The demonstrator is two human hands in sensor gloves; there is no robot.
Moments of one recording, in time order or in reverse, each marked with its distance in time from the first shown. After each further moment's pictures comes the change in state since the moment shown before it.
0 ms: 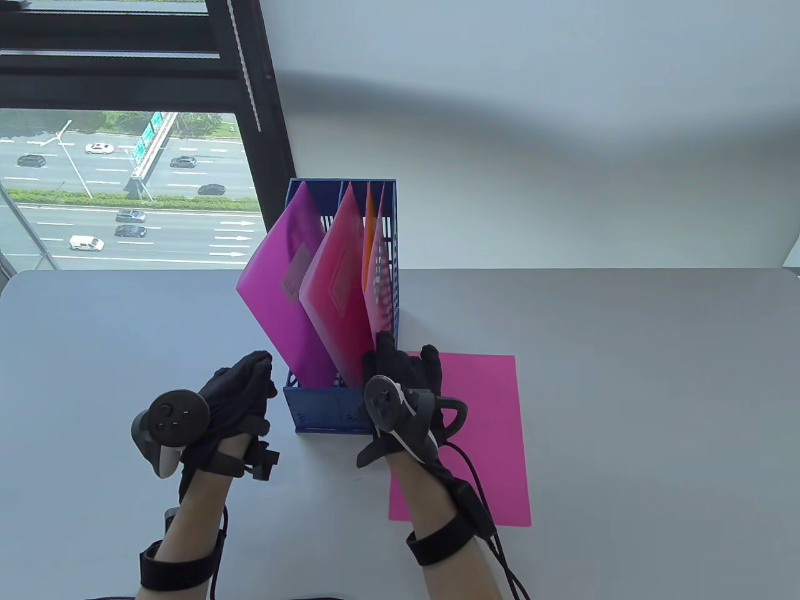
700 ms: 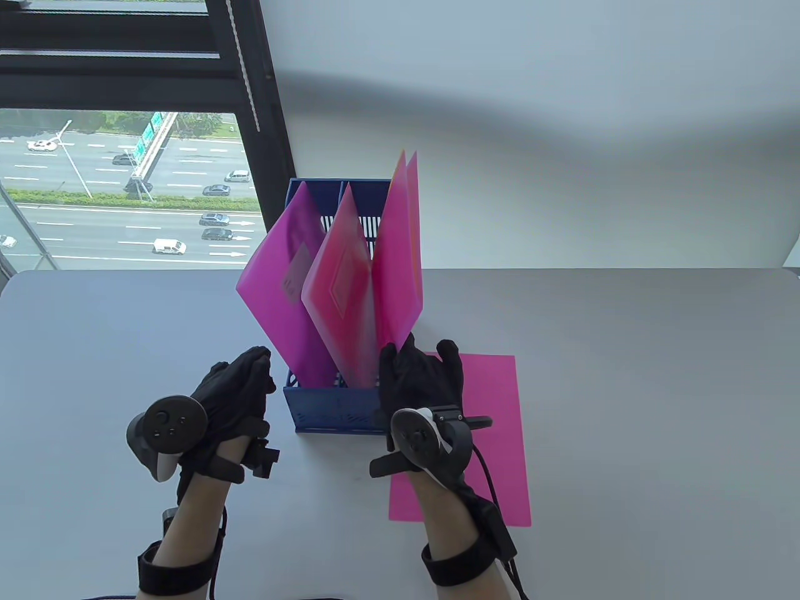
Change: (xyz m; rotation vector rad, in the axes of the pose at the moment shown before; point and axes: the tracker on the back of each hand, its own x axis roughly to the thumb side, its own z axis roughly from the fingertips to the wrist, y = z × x) left_hand 0.020 0.013 0.004 0.073 -0.083 -0.013; right_hand -0.014 -0.062 0.014 -0.307 -0.037 -0.213
